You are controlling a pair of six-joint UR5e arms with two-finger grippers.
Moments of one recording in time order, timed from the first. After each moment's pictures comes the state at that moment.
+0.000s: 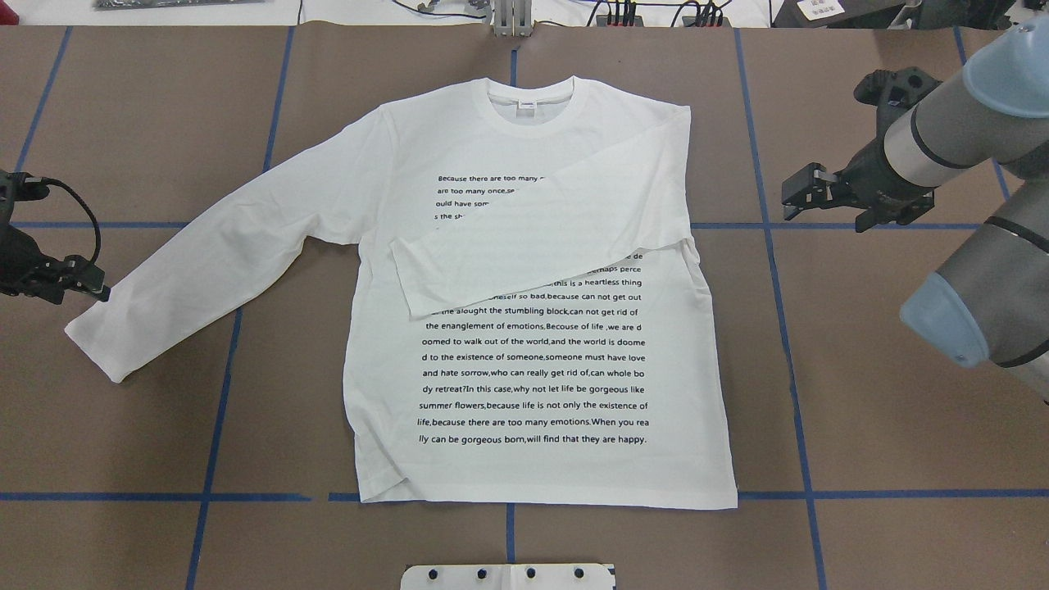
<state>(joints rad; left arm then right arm) -1.02 -1.59 -1.50 -2.15 -2.28 -0.78 0.95 -1.33 1.88 -1.47 2.11 1.03</state>
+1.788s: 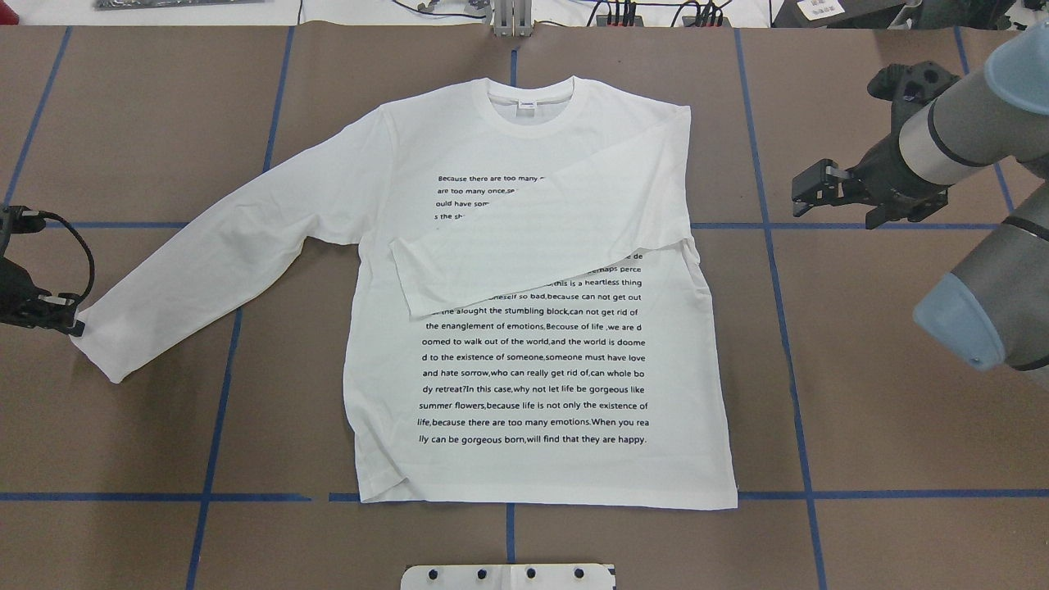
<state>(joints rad) -0.98 -1.53 -1.57 -2.14 -2.28 -0.78 0.96 -1.35 1.91 -1.48 2.11 1.02</state>
